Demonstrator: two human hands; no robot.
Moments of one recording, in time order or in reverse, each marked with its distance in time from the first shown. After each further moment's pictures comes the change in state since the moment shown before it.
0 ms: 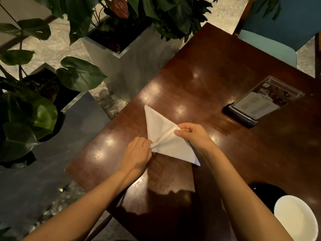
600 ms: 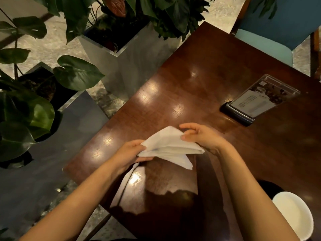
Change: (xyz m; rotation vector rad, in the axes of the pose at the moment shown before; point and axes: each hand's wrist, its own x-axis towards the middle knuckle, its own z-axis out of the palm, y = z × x) left_hand 0.009 0.002 -0.038 -1.352 -0.388 -0.831; right_hand -0.018 -0.022 -0.026 -0.199 -0.162 0.128
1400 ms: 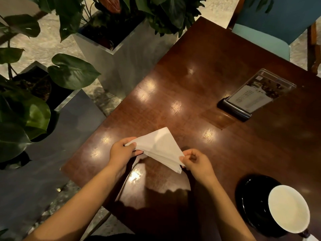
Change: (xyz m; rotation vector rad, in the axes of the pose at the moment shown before) left_hand 0.024 -0.031 -0.012 -0.055 0.419 0.154; right_hand -0.042 0.070 0.062 0.022 0.398 0.017
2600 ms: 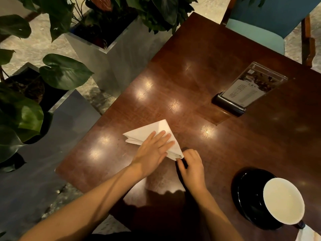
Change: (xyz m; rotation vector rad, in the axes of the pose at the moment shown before) left_hand -0.018 -0.012 0.058 1.489 -0.464 1.093; right_hand -0.003 0.043 0.019 -0.449 0.333 -0.553
